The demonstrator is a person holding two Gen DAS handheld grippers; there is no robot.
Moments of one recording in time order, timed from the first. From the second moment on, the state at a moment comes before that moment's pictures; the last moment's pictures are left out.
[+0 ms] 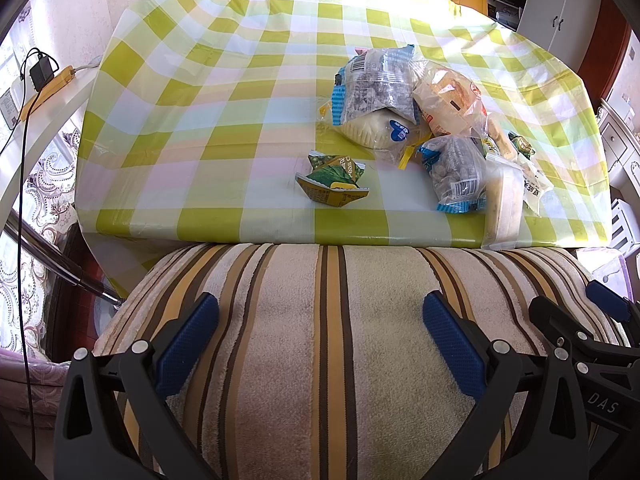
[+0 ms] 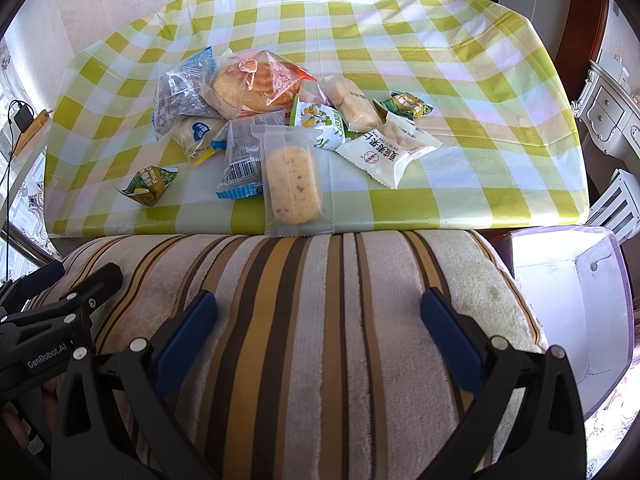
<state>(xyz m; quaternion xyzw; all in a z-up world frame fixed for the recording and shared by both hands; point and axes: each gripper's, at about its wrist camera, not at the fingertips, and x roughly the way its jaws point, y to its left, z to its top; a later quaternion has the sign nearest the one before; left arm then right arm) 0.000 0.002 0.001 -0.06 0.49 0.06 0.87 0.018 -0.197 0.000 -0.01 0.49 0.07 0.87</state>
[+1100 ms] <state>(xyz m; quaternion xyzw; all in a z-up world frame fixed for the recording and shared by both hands) 0.054 0.027 0.004 -0.16 0.47 0.03 0.86 0.062 -0.204 0.006 0.03 0.51 0.09 0.85</state>
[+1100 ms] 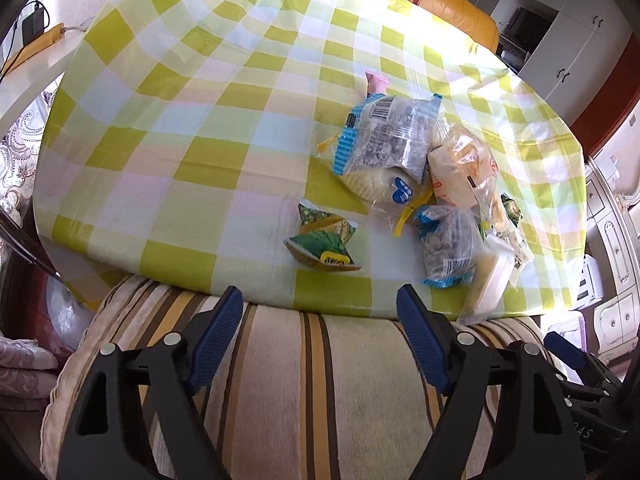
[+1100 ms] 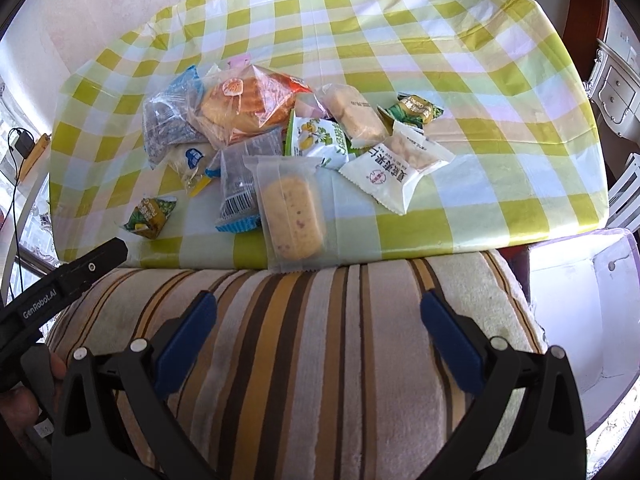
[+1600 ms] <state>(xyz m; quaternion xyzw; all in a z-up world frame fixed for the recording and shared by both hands) 0.115 0.023 -0.021 -0.10 0.53 0.03 0.84 0.127 -0.173 -0.005 -0.04 0.52 0.09 0.85</state>
